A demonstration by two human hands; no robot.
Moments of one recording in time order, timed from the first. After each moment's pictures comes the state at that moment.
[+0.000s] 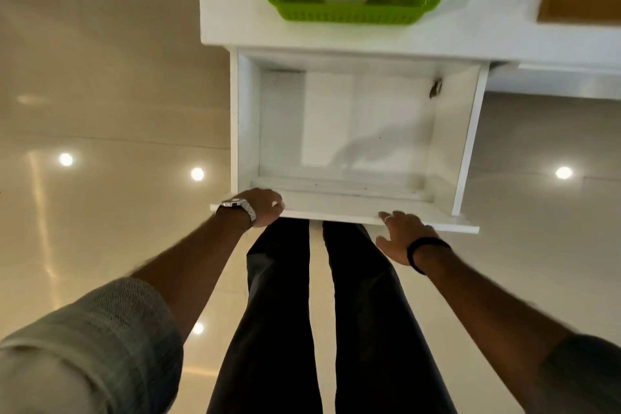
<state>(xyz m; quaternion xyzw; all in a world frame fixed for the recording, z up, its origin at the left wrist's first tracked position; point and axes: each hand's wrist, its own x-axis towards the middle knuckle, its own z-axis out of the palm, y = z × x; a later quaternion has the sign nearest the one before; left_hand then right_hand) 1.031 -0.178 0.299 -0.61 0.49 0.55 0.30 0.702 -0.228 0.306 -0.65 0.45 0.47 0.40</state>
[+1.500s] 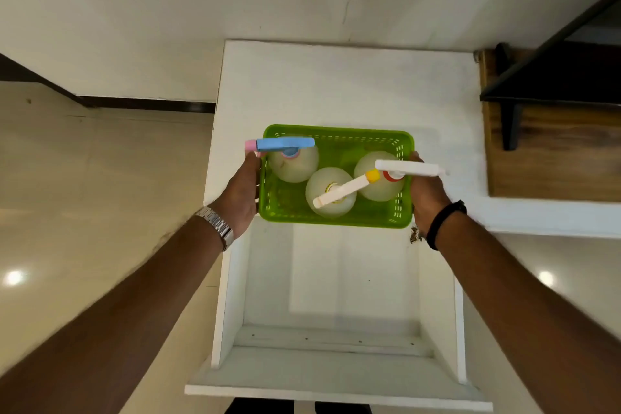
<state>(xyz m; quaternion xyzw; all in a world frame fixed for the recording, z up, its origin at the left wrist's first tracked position) 1.102 -0.456 0.371 -0.68 0.08 0.62 -0.38 0.831 -0.547 0.350 -0.32 0.69 -0.23 0.61</state>
